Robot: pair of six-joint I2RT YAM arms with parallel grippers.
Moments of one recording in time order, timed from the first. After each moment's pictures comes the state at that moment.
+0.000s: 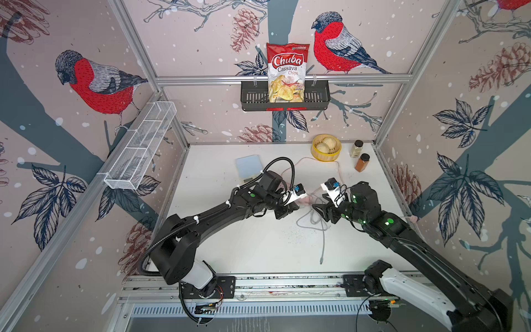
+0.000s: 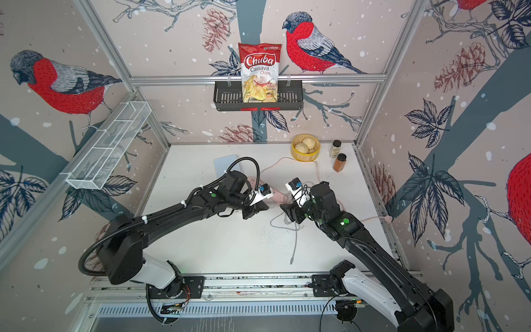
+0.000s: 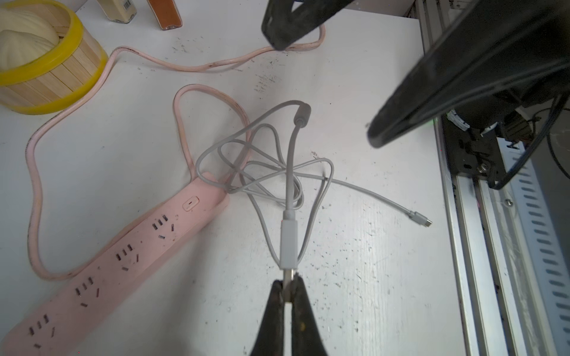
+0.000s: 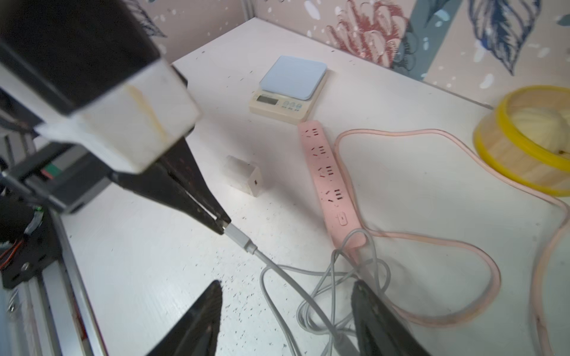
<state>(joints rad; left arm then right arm) -0.74 1.47 1.06 -0.38 0.51 0.46 0.61 0.90 0.72 -0.40 -0.30 -0.16</state>
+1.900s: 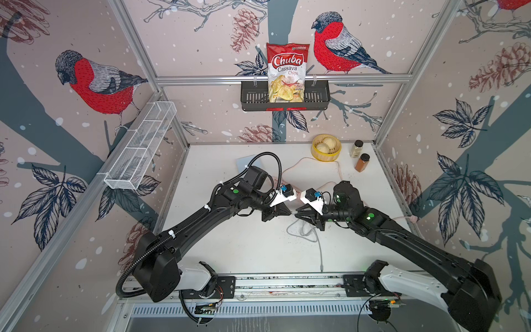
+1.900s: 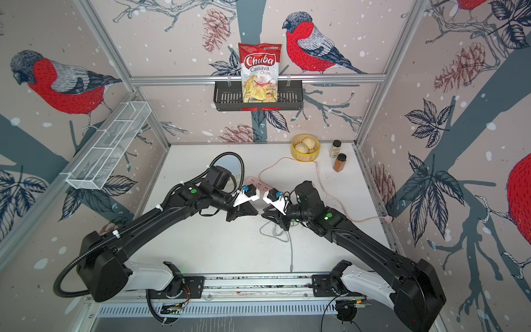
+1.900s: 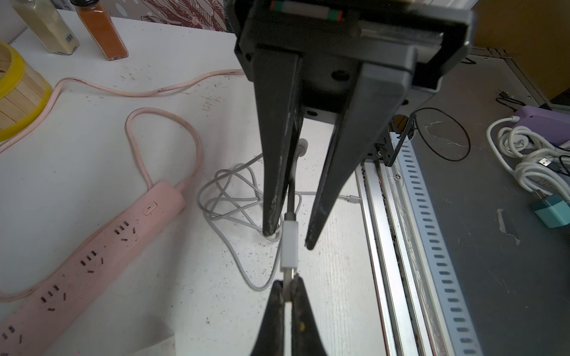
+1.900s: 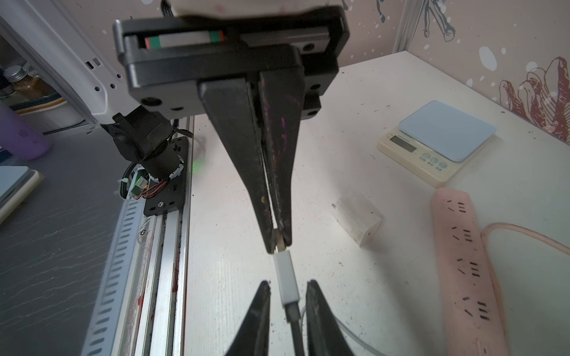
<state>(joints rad) -0.66 1.35 1.10 -0.62 0.77 0.58 0.73 1.05 0.71 -0.19 -0.63 -0.26</state>
